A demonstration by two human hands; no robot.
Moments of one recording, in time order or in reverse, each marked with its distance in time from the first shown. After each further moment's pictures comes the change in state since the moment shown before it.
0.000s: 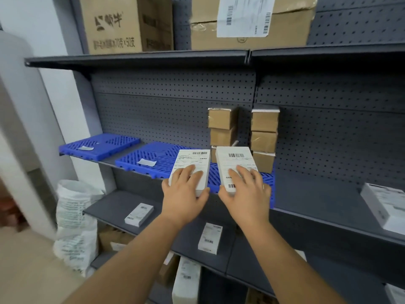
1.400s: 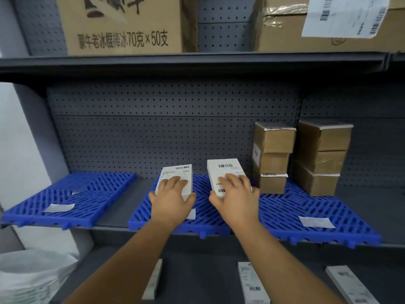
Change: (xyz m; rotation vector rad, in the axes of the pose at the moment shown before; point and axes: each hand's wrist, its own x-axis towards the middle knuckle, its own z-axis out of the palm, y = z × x) left_hand 0.220 -0.298 0.047 -0.114 -0.151 0.075; right_hand 0.161 -0.214 0.204 -0.243 -0.095 0.198
